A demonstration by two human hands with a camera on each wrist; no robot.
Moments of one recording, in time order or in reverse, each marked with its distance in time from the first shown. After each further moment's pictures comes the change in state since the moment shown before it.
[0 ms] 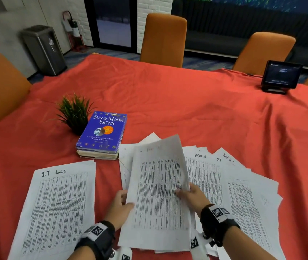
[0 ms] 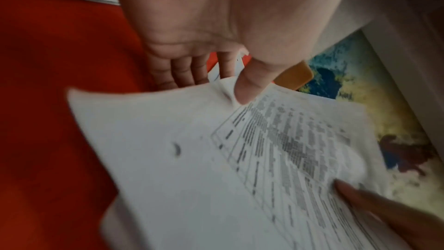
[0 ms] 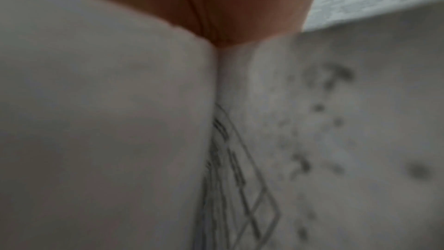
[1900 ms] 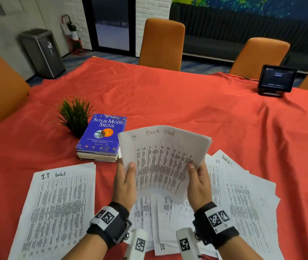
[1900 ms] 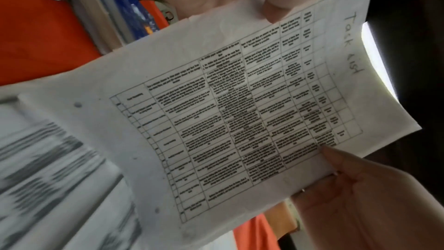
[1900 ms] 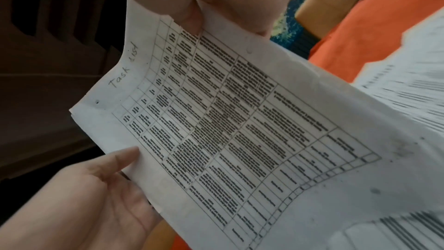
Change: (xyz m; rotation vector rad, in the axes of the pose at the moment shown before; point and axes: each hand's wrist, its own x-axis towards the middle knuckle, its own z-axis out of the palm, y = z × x) left_hand -0.020 0.098 0.014 -0.403 0.247 0.569; right_hand -0.040 -0.061 0.022 0.353 0.396 -0.608
